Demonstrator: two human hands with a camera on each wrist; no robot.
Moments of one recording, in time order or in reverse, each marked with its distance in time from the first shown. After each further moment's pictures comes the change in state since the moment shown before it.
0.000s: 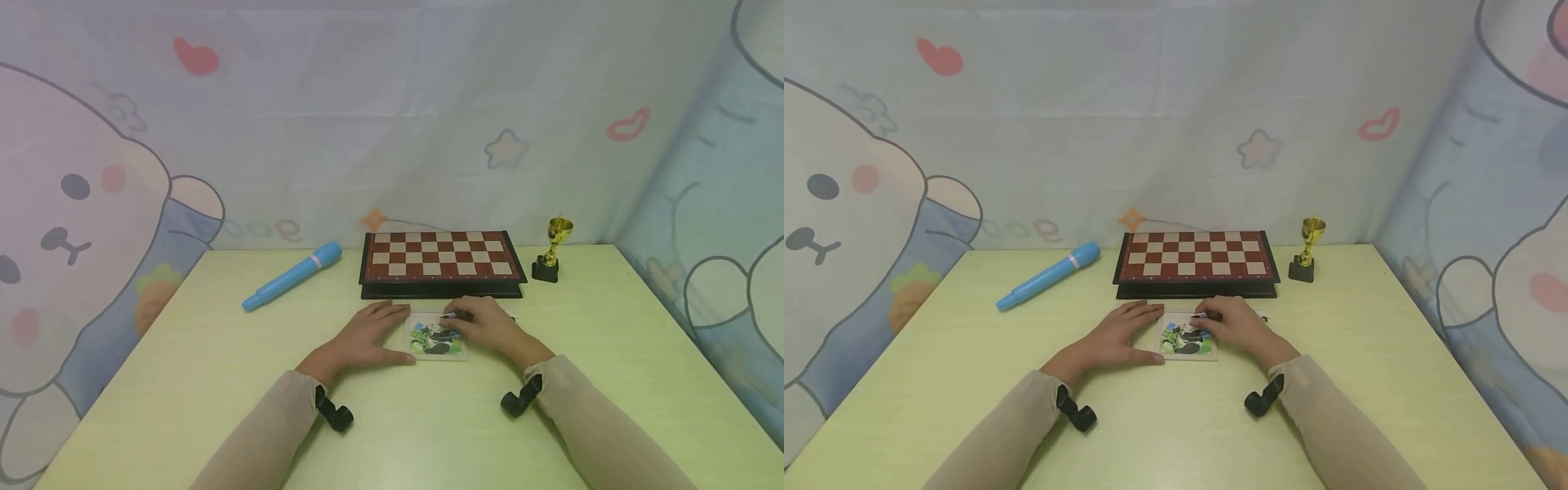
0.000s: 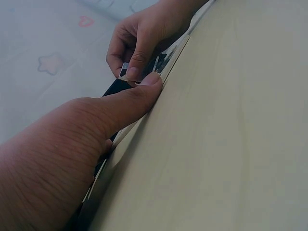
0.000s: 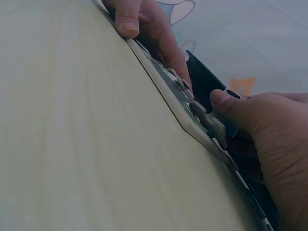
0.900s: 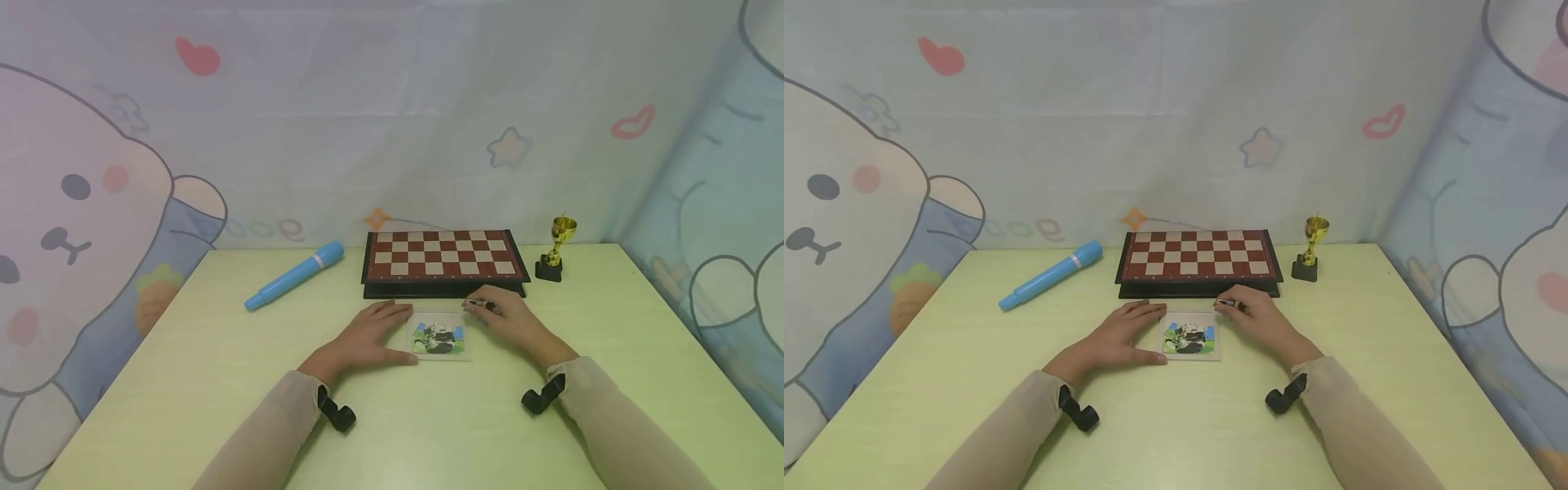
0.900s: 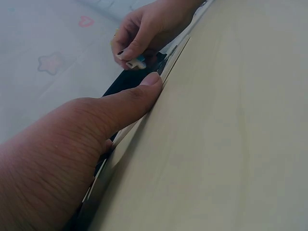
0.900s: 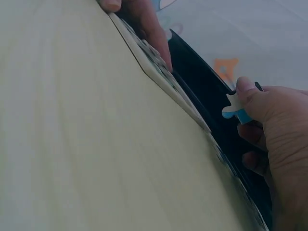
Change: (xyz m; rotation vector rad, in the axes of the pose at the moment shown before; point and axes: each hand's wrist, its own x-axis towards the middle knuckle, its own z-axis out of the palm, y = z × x) left_hand 0.000 -0.002 0.002 0.007 -0.005 -0.008; right_hand -0.015 0.025 -0.022 0.064 0.091 0.043
